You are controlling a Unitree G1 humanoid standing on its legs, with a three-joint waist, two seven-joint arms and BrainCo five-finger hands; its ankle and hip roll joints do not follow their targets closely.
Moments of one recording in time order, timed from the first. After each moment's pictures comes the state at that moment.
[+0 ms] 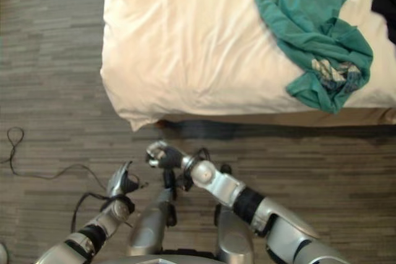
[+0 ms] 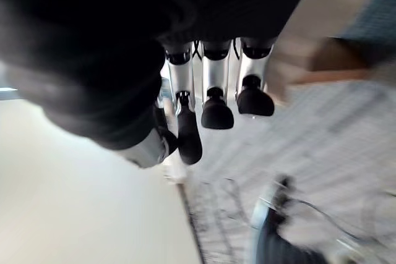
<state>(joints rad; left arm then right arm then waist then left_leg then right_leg) -0.24 0.23 -0.44 1.06 0.29 -0.04 0.46 -0.58 -0.36 0.82 0.23 0.19 -0.13 -0.03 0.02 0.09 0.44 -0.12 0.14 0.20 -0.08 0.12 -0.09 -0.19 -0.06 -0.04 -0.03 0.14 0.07</state>
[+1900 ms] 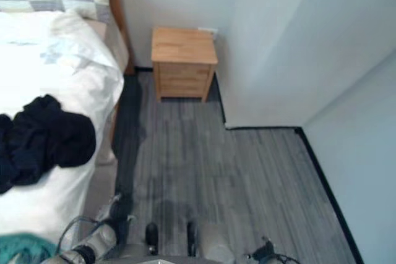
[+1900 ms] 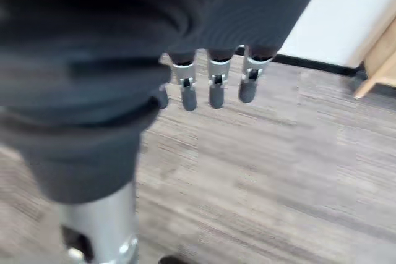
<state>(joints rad) -0.18 0.23 -0.44 1.17 0.32 -0.04 0.32 -0.01 -0.25 0.31 1.18 -0.12 0.02 -0.30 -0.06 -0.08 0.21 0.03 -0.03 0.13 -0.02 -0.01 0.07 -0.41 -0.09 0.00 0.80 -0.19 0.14</state>
